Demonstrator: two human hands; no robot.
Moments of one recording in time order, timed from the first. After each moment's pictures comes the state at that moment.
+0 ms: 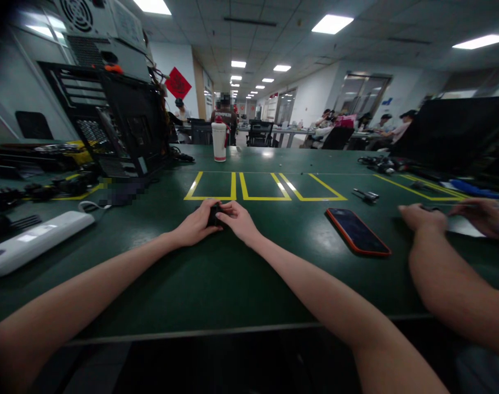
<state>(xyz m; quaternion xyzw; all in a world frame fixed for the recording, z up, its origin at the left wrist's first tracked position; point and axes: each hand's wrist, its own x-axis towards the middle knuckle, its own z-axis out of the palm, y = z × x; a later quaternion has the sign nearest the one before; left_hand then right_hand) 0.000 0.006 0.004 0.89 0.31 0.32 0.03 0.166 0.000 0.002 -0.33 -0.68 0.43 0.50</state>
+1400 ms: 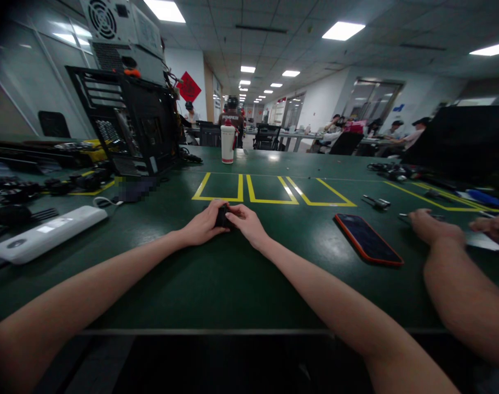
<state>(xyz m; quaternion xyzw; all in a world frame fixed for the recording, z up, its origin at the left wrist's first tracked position) -0.002 0.001 0.006 0.89 0.31 0.33 0.04 0.165 -0.001 -0.001 -0.35 -0.64 0.48 0.49</state>
